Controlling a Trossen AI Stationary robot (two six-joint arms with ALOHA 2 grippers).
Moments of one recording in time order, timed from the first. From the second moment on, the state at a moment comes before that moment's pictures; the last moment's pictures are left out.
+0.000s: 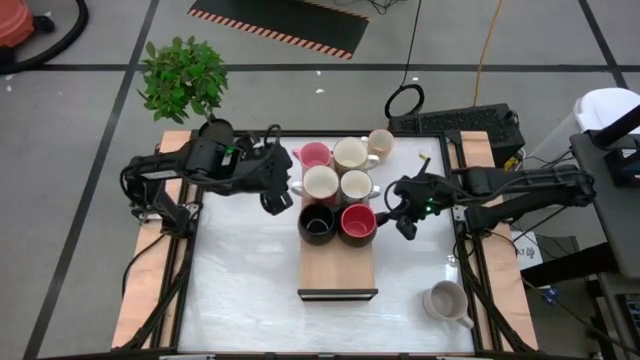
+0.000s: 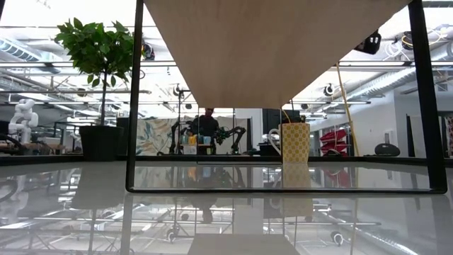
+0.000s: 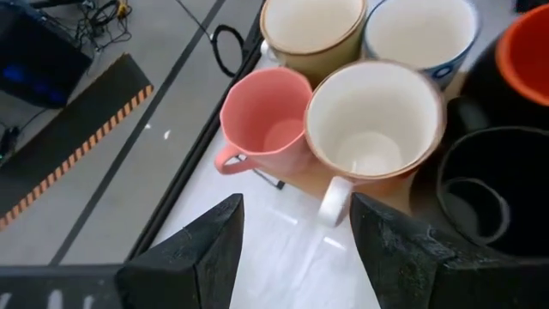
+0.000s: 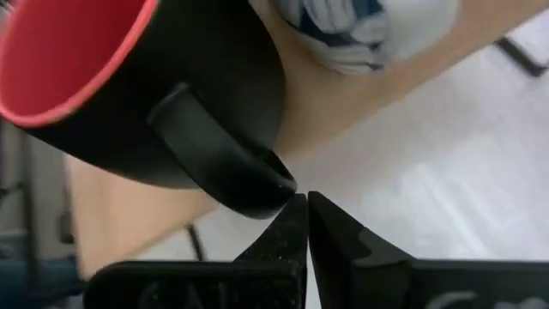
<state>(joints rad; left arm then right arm) -0.13 1.72 2.22 -1.57 -0.57 -0.41 0.06 1.01 0.95 -0.79 -0.02 0.64</state>
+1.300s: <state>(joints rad) 0.21 1.58 2.19 -1.45 -0.30 0.14 -0.24 1.04 0.96 -0.57 0.10 0.83</state>
